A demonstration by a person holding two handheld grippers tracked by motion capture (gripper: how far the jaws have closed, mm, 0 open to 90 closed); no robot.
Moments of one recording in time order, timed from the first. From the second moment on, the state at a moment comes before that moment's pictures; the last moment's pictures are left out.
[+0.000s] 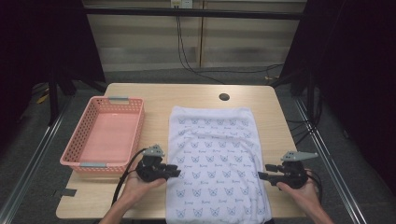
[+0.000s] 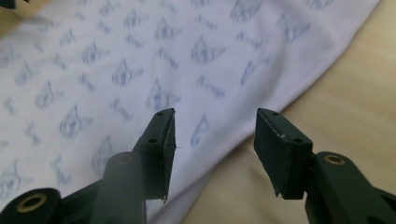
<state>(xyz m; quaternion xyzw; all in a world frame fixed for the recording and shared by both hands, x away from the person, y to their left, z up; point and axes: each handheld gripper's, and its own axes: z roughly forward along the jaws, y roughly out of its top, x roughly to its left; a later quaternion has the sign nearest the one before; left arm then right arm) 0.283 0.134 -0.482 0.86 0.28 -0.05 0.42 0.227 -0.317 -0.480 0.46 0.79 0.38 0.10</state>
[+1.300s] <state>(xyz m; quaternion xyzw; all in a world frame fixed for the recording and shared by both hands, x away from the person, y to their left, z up) 0.312 0.130 -0.482 0.85 0.31 0.00 0.42 0.262 -0.314 -0.483 0.45 0.80 0.39 0.12</state>
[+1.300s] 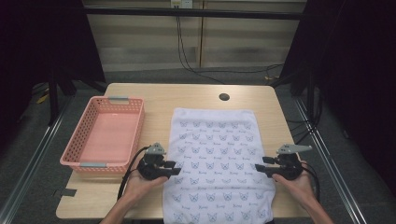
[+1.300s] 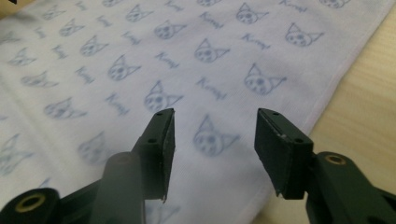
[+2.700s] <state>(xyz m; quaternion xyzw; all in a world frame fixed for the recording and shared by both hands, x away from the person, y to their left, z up) 0.418 0.107 -0.481 0.83 0.37 0.04 0.42 0.383 -0.336 -0.500 0.49 0.78 0.34 0.17</state>
